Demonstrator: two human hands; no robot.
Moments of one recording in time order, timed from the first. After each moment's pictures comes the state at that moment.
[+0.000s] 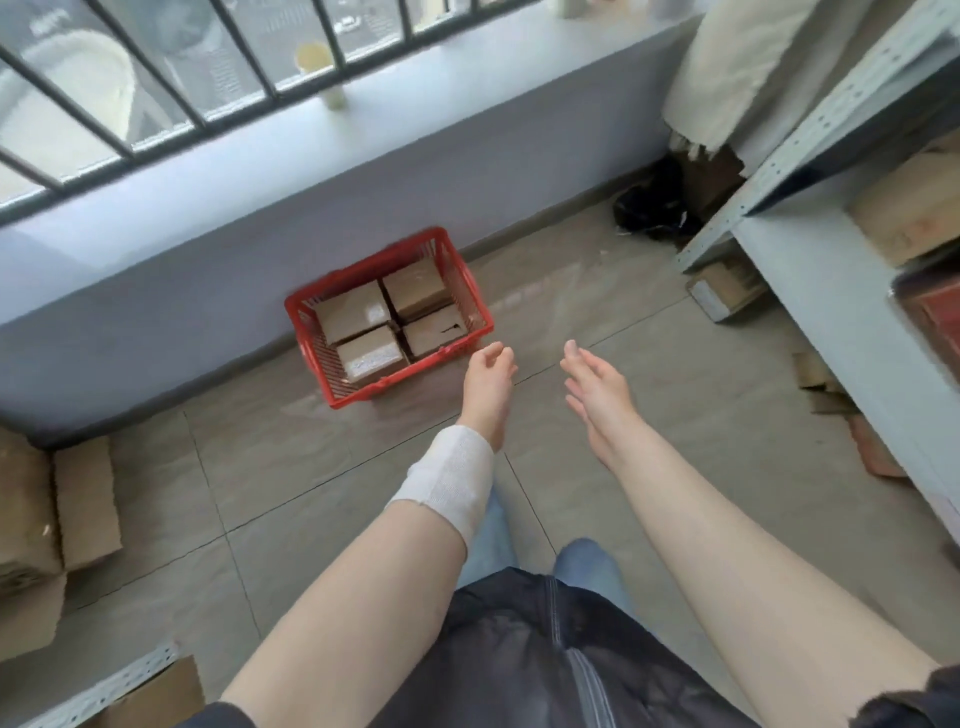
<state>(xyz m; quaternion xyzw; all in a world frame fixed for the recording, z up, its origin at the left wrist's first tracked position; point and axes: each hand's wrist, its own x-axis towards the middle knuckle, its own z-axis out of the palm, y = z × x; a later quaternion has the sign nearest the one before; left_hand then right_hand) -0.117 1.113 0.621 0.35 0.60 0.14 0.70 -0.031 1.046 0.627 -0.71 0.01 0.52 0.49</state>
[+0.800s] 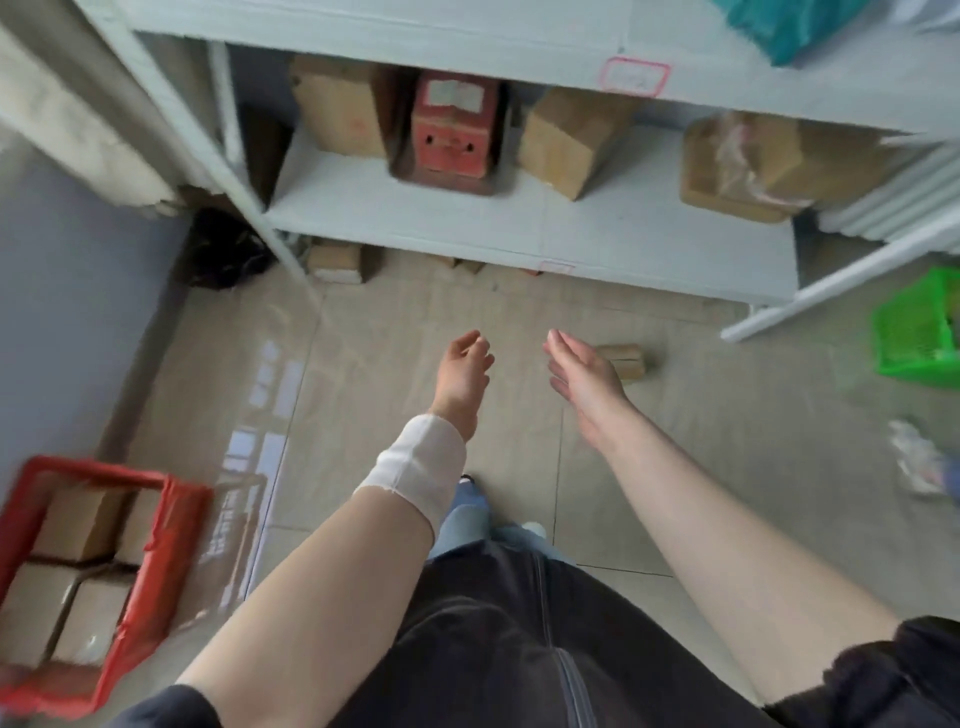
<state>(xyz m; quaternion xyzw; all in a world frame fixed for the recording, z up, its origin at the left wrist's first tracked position) 0.128 0.734 0.645 0.55 0.34 -0.18 0.74 0.122 0.611 0.667 -0.69 0.26 0.19 0.64</state>
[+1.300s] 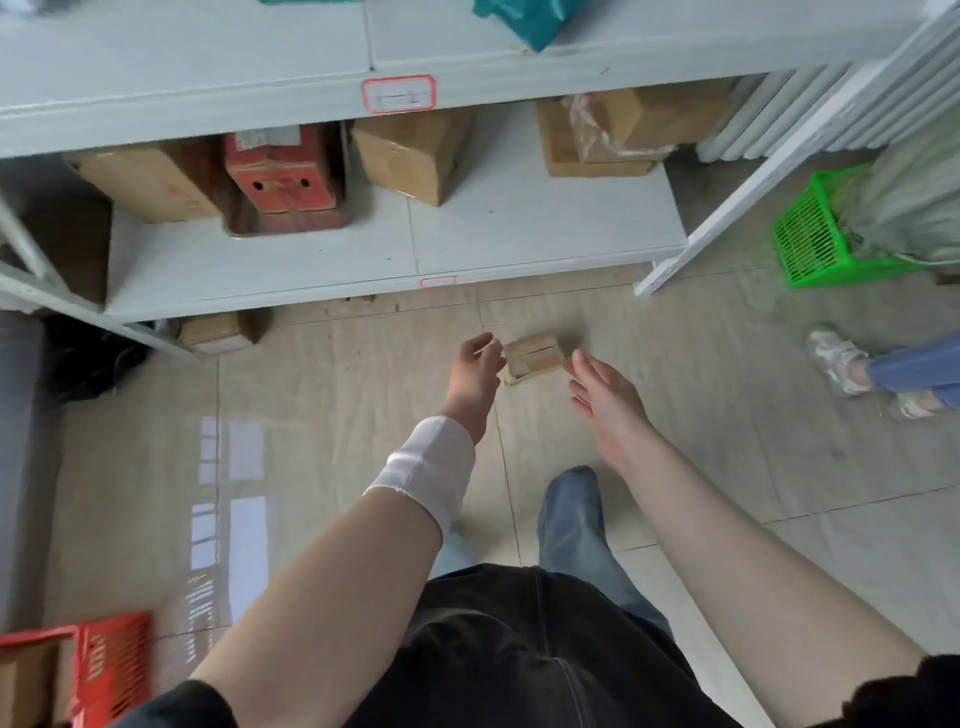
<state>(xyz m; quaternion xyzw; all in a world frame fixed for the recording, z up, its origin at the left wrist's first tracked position) 0.212 0.529 0.629 0.62 0.24 -0.29 0.69 0.153 0.404 0.647 -0.62 0.41 0.10 0.67</state>
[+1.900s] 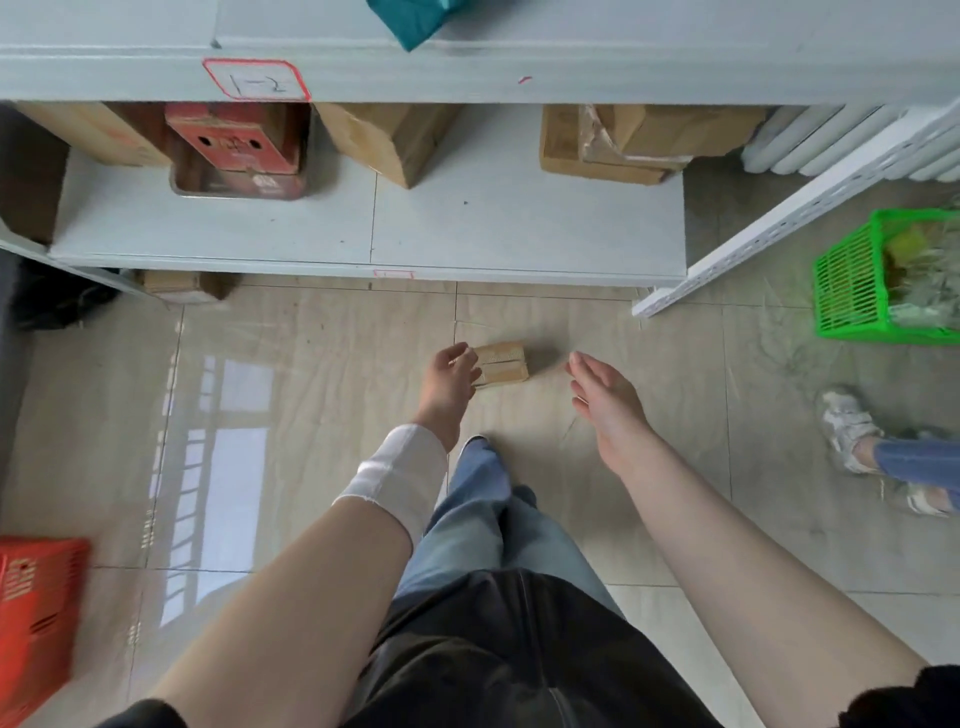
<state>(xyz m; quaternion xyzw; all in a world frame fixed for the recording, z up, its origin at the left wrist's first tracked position) 0.279 0.360 0.577 0.60 0.37 -0.24 0.67 0.251 0.201 0.587 -0.63 0.38 0.20 0.65</state>
